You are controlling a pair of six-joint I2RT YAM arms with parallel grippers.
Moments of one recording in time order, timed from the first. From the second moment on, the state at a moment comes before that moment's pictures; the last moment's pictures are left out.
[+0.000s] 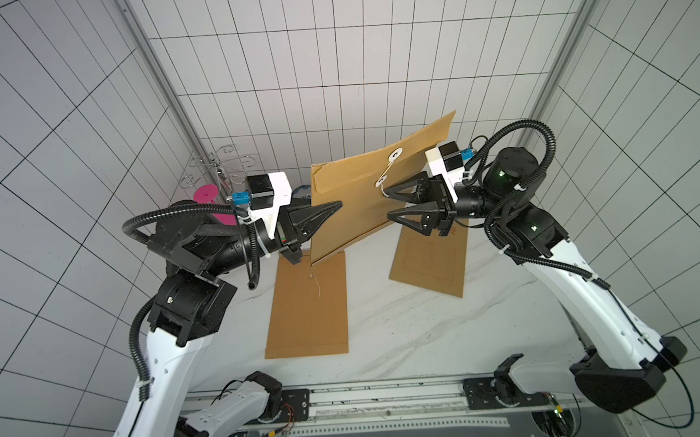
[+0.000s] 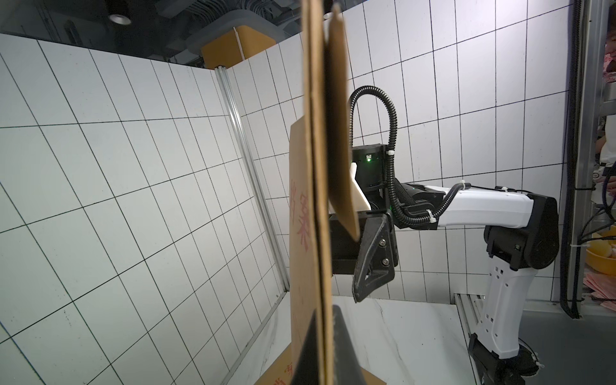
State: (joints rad) left arm -0.46 1.03 1.62 -0.33 0.79 0.06; right arm 0.56 1.31 1.64 -0.17 -0.99 0.10
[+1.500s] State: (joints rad) left arm -0.47 1.02 1.56 -0.31 0.65 0.01; right arm 0.63 1.33 1.65 -0.27 -0.81 0.06
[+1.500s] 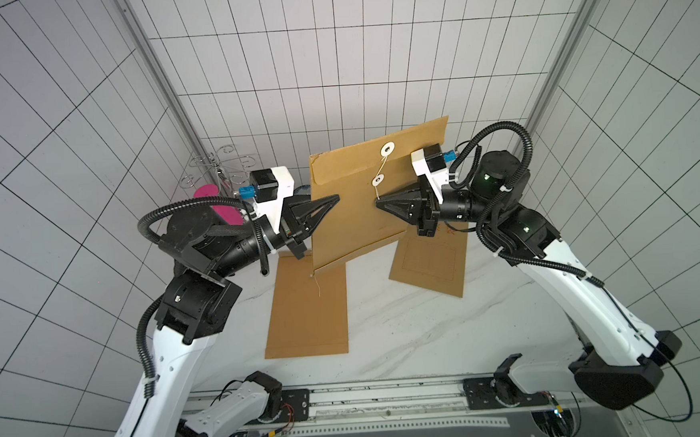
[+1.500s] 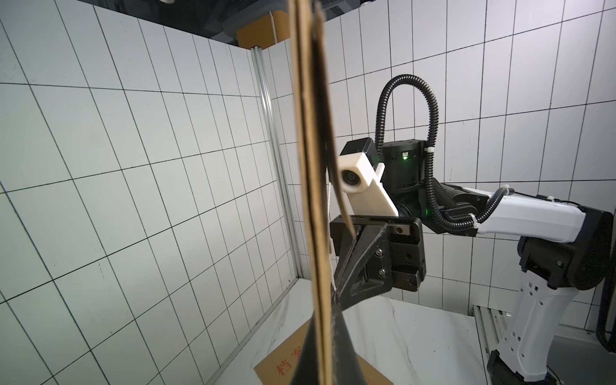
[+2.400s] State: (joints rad) left arm -0.57 1.03 1.53 -0.41 0.40 0.08; right arm 0.70 1.34 1.66 -0.35 -0.67 0.02
